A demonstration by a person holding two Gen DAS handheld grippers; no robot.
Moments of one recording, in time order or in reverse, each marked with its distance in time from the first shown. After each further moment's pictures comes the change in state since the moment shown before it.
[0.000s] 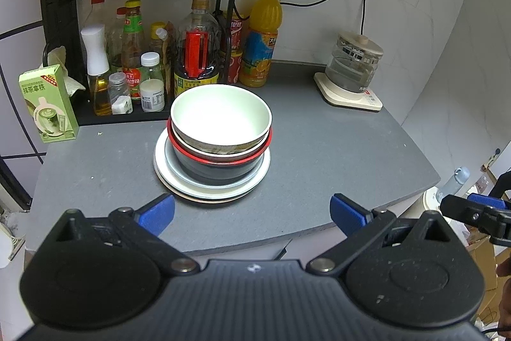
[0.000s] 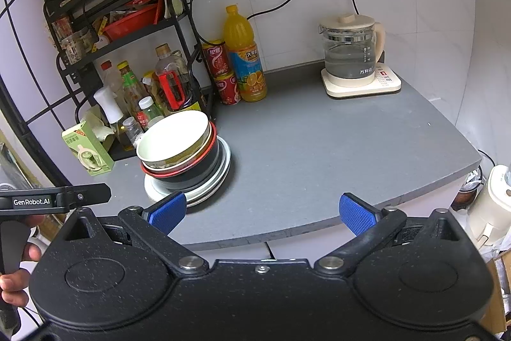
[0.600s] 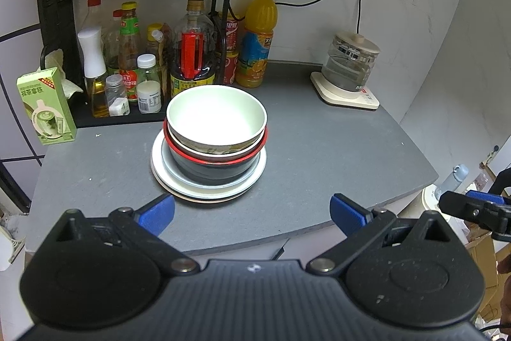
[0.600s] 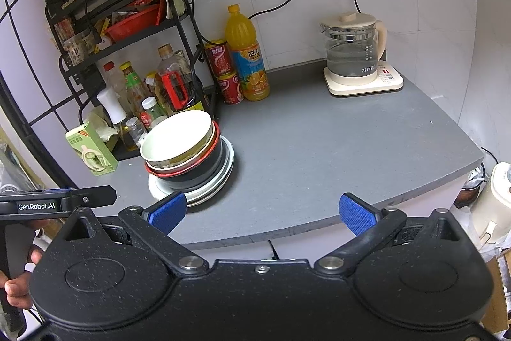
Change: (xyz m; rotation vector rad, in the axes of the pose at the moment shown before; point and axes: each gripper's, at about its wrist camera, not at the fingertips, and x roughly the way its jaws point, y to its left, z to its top) left arm -0.001 0.001 0.001 0.021 0.000 -0.014; right arm -0.003 0.000 0.000 0.006 0.002 0.015
